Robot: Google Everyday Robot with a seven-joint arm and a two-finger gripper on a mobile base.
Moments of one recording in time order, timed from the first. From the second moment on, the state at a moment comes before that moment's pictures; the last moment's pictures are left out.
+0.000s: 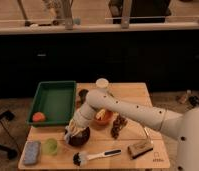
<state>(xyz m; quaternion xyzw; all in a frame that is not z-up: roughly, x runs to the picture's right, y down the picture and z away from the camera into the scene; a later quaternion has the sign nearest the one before) -0.137 0.223 0.742 -0.34 -0.43 -0.19 0.82</state>
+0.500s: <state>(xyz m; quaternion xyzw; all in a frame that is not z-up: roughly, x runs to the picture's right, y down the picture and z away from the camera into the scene) -0.096 0.227 0.741 -0.35 -0.42 -0.18 0.82</state>
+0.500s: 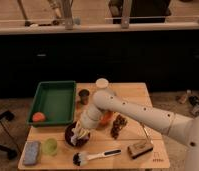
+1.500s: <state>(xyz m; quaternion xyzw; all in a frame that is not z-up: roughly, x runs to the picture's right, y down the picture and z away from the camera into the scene) -0.147 0.205 0.757 -0.33 -0.45 -0.20 0.81</state>
